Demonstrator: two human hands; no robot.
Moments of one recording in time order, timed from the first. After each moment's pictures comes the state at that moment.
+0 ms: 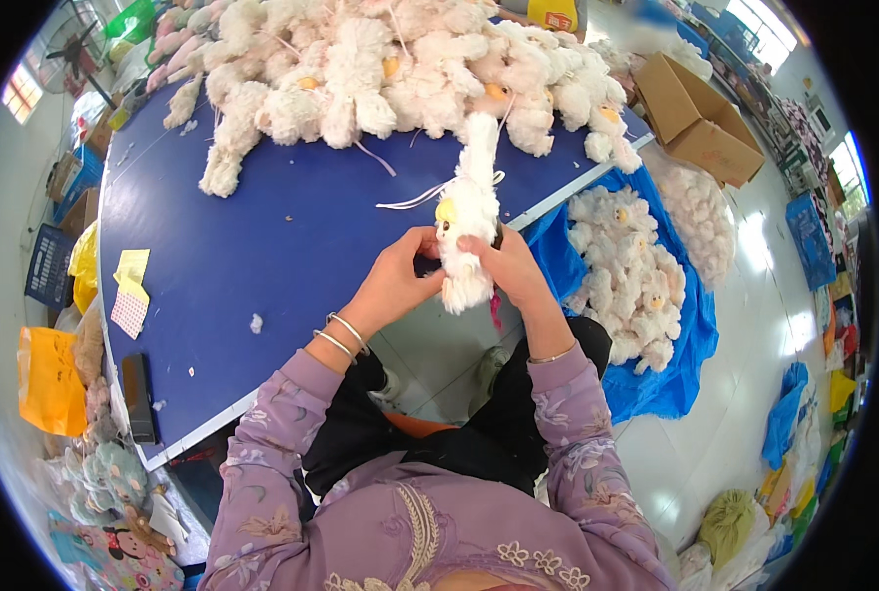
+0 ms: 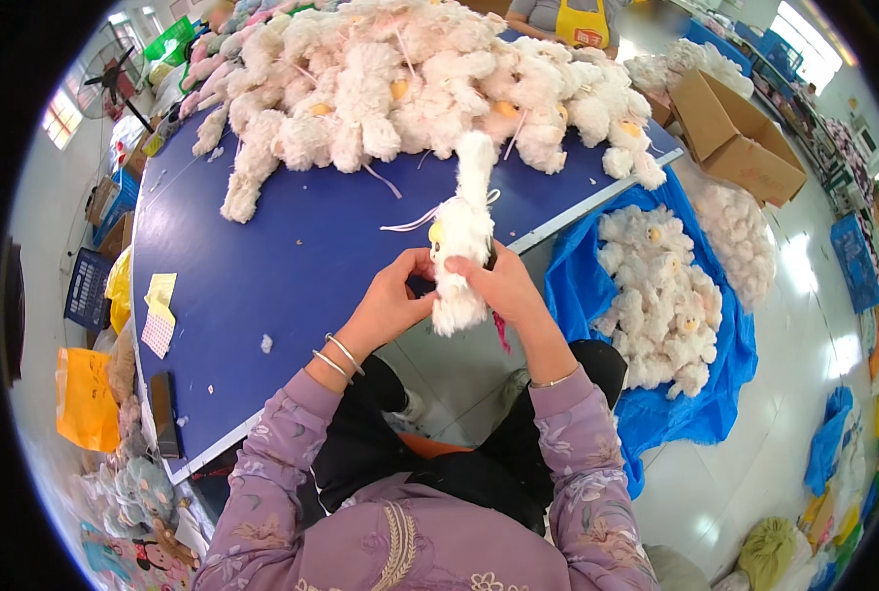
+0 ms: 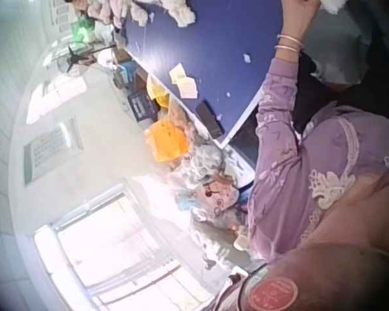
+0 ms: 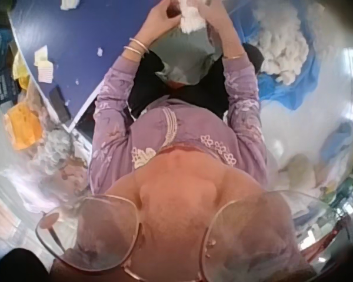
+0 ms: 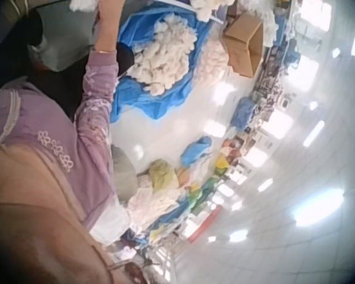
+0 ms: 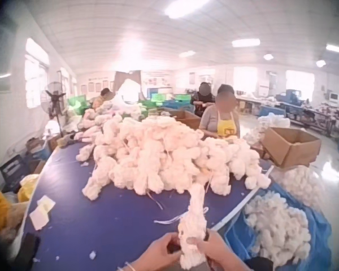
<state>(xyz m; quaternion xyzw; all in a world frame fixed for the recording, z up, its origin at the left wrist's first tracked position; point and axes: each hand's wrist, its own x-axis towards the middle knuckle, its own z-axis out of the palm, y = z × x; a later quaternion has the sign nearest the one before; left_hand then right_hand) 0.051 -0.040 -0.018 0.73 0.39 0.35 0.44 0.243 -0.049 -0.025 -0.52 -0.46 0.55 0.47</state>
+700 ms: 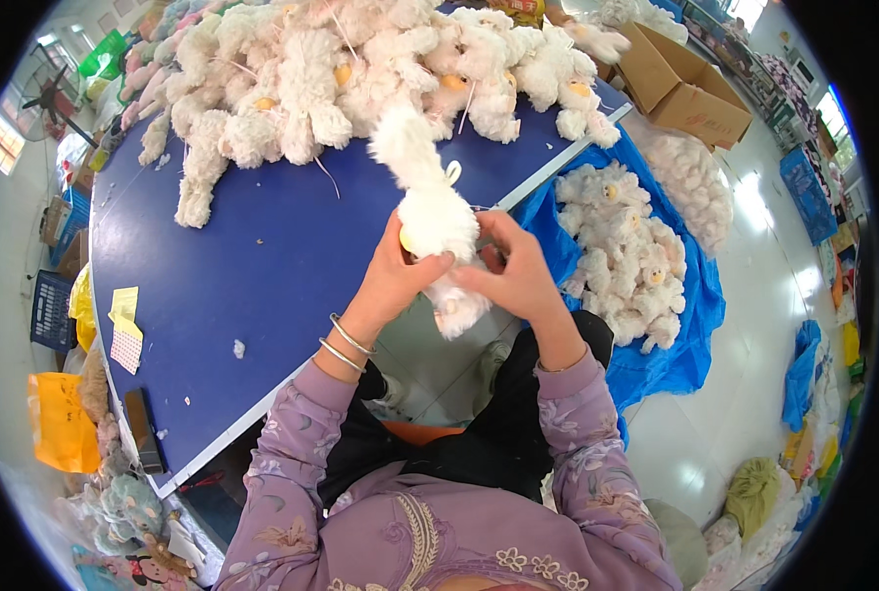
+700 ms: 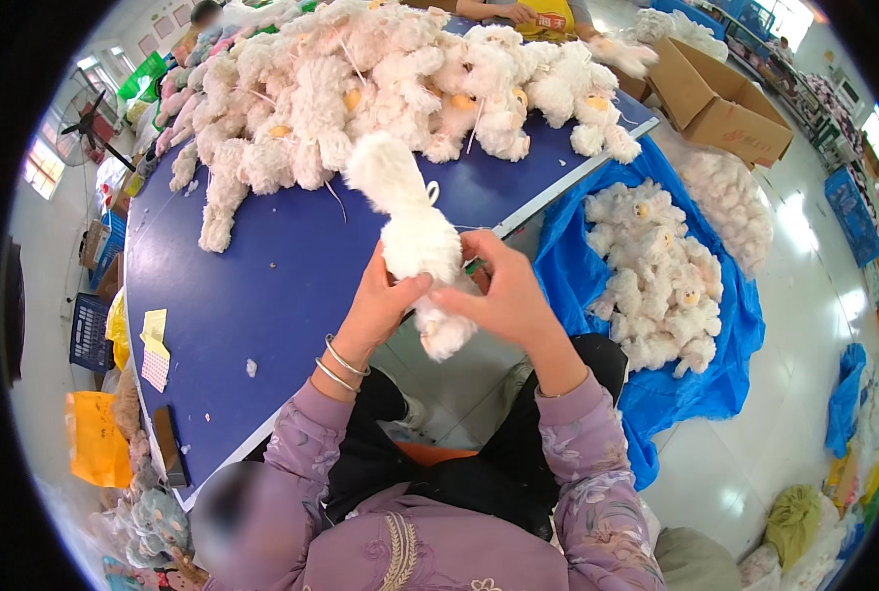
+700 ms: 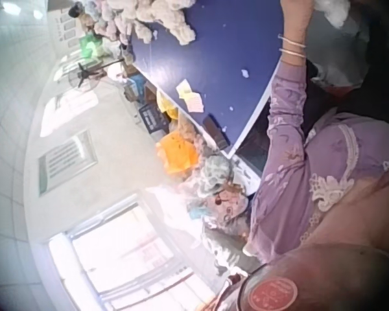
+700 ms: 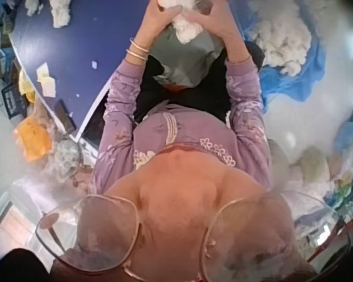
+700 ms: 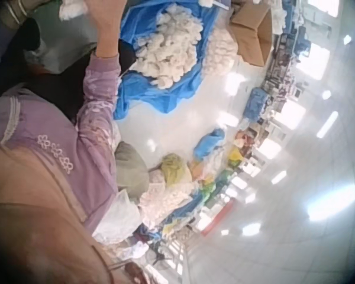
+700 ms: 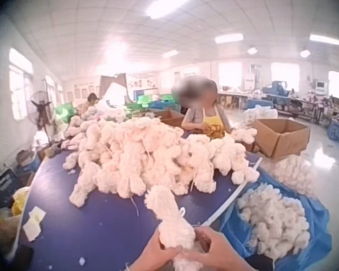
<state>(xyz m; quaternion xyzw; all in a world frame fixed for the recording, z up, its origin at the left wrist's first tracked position) 0.095 -0.032 -0.014 0.54 0.26 0.43 0.67 0.277 -0.086 0.009 -0.50 -0.61 0.37 0.50</state>
